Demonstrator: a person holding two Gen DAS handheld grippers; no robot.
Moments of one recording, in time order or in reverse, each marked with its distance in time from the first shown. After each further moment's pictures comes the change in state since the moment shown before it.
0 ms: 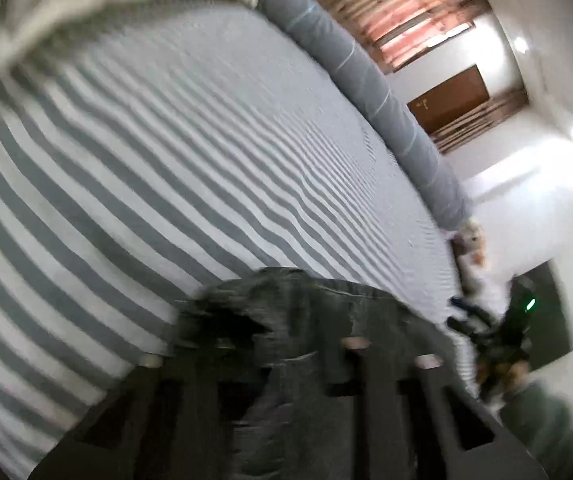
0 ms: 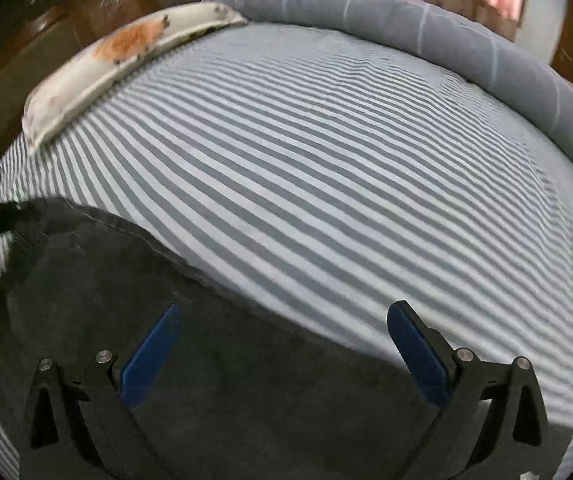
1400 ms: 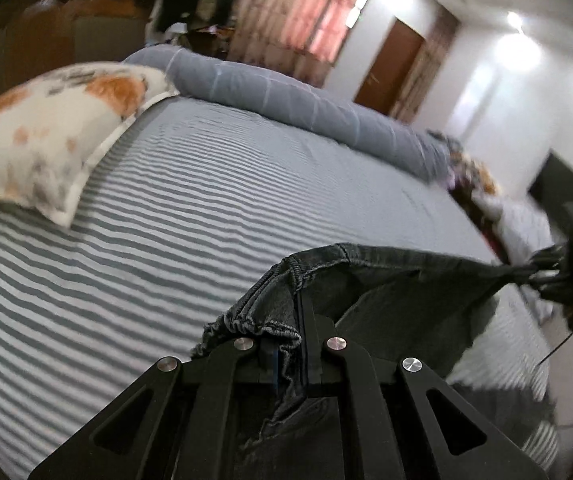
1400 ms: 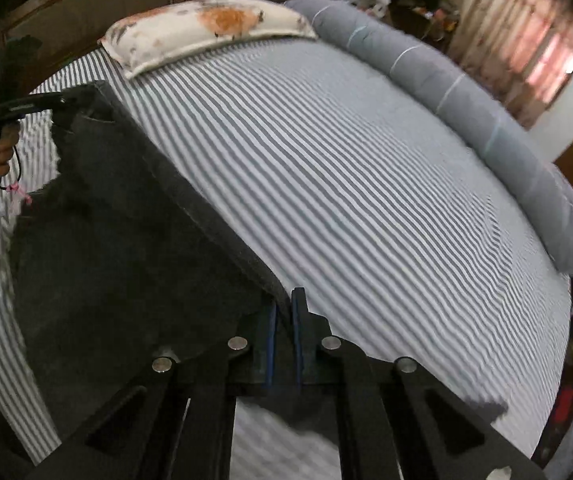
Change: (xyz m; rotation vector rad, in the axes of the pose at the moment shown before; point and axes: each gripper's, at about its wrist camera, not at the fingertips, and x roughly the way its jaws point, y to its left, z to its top) left arm -0.140 -0.084 -0.059 0.433 -0.085 0.094; right arm -0.198 0.090 -0.113 -0.228 -0.021 -0.116
